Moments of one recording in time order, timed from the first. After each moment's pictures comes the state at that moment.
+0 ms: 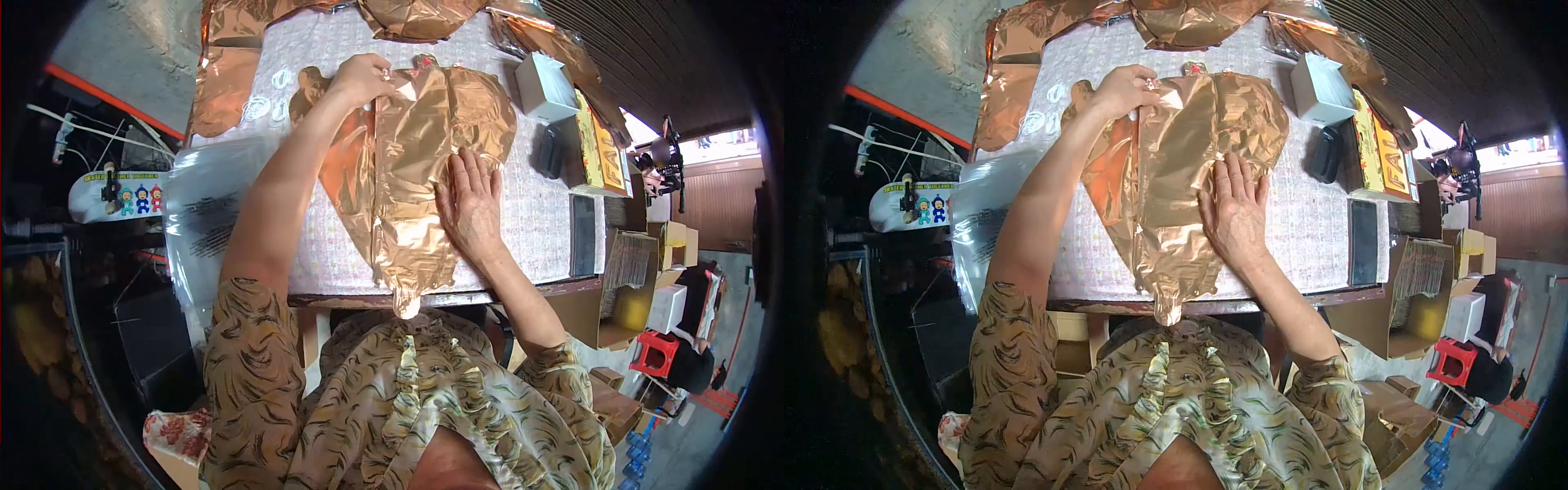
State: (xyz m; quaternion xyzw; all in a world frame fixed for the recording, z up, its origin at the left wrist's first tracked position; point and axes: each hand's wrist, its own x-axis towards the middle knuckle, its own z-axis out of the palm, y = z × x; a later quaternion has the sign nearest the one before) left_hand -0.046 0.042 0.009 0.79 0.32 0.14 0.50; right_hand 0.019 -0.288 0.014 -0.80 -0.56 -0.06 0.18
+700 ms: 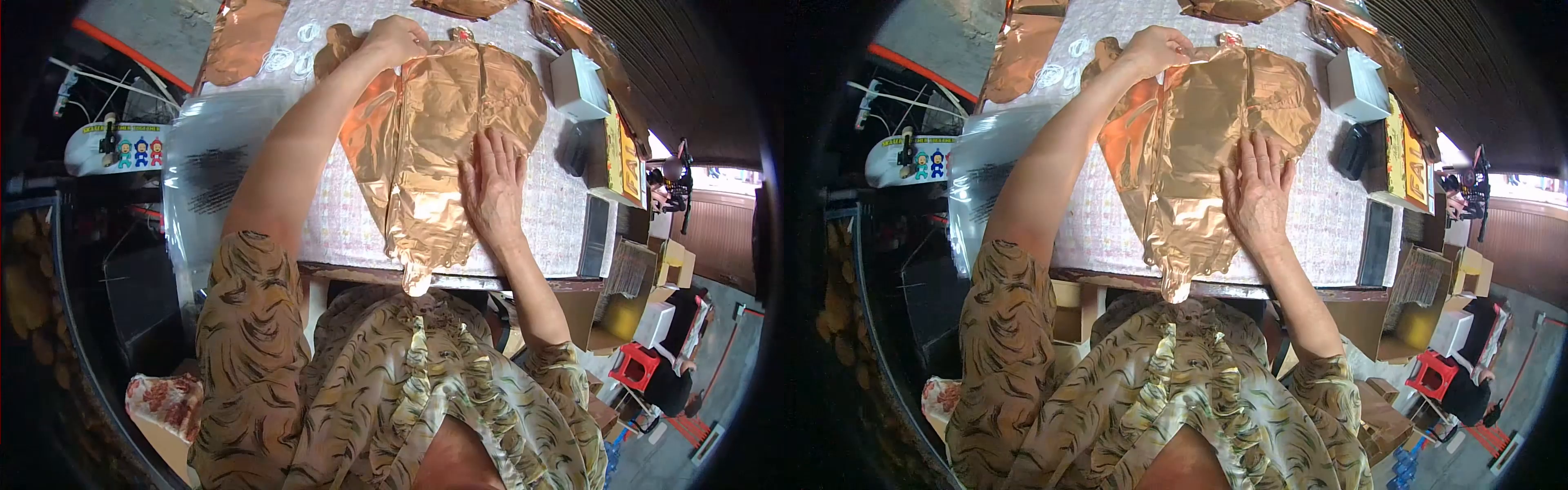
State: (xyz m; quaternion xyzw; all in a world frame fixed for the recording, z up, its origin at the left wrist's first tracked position) left_hand -0.045 0.043 0.012 0.83 0.34 0.15 0.41; right_hand 0.019 -0.288 0.016 -0.80 -0.58 -0.06 0.16
